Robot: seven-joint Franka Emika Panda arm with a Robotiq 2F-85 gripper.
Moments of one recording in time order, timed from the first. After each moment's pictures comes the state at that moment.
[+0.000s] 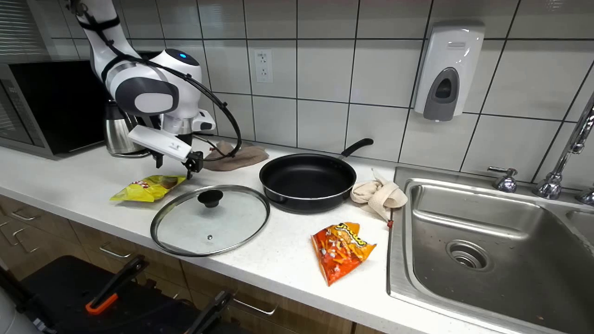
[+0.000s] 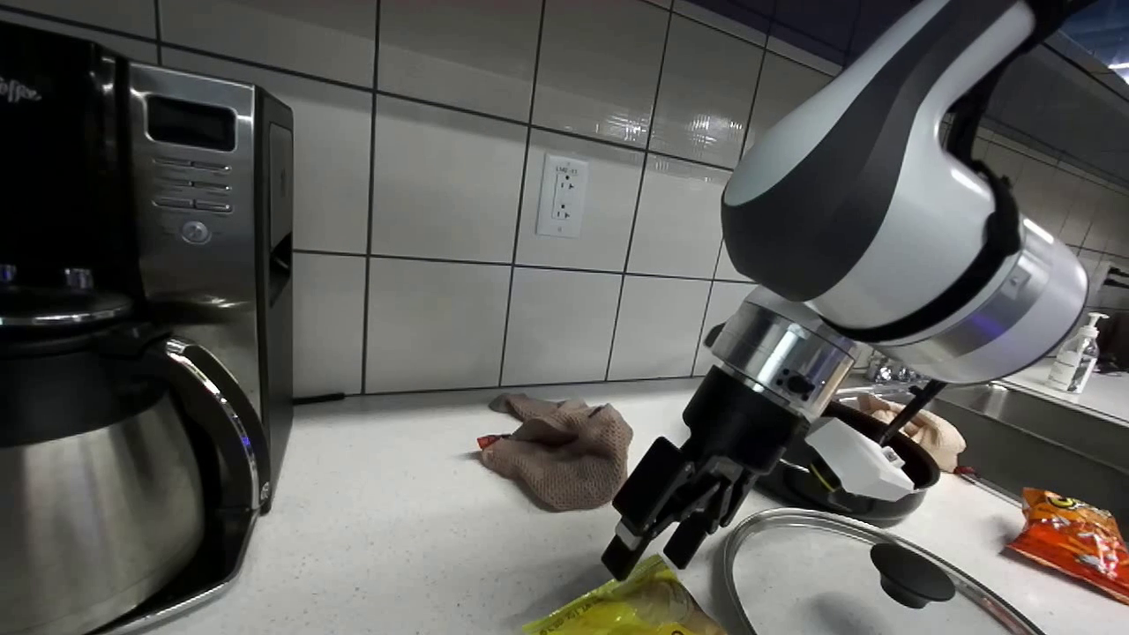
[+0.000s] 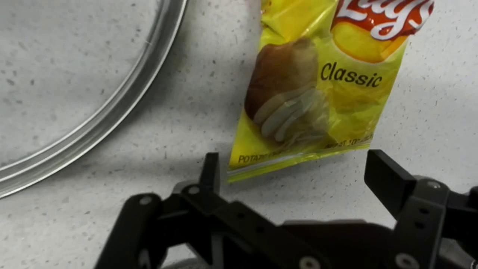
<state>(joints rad) 0.12 0.38 0.32 -2.35 0.83 2.84 -0.69</state>
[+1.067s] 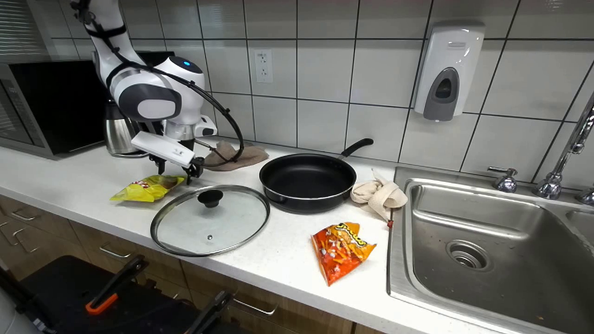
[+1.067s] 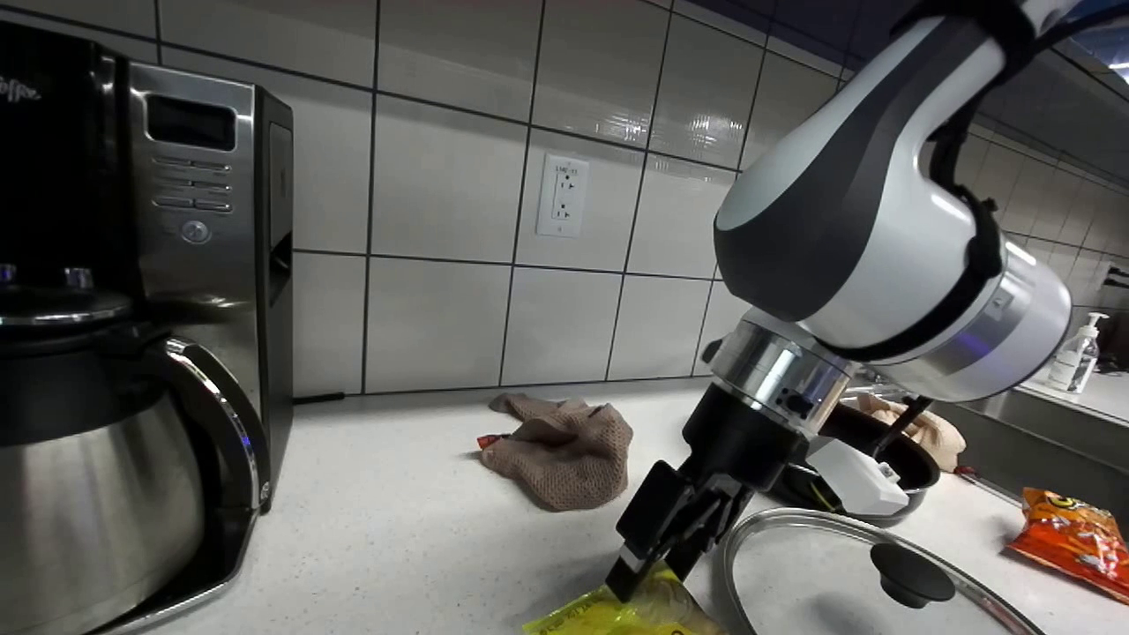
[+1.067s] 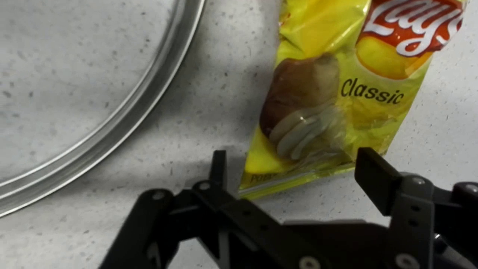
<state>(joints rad) 0.10 0.42 0.32 -2.34 0.84 2.84 -0.73</state>
